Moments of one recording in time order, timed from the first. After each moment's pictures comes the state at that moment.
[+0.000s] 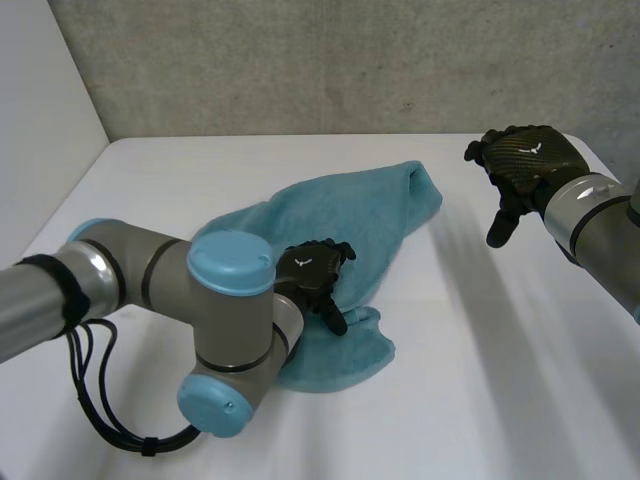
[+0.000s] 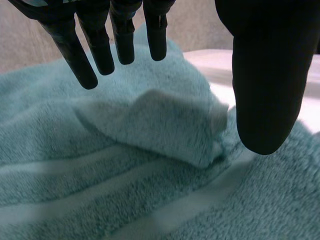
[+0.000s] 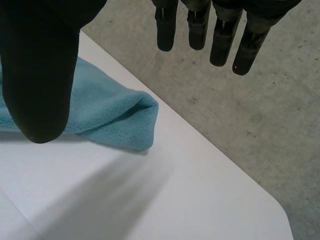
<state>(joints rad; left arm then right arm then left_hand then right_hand) 3.98 -2.33 -1.24 3.26 -1.63 2.99 1.88 -1.27 1.34 0.14 1.47 2.75 0.31 0.31 0.30 0.31 0.14 0.21 0.22 0.22 0.23 0.06</state>
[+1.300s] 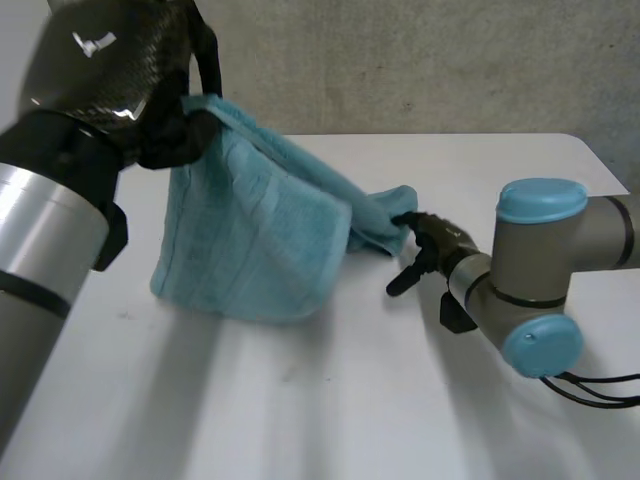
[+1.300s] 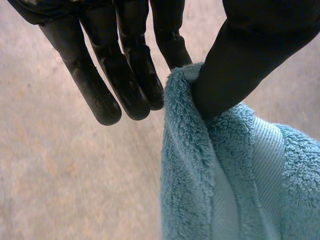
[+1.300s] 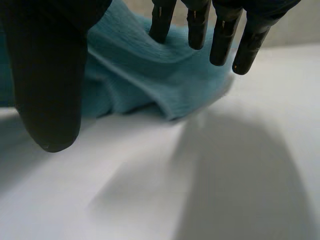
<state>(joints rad) 4.05 -1.41 -1.57 3.28 -1.72 3.28 2.02 -0.85 1.26 -0.04 1.54 3.49 1.12 1.20 1.19 1.19 0.95 0.19 0.22 0.22 0.24 0.06</state>
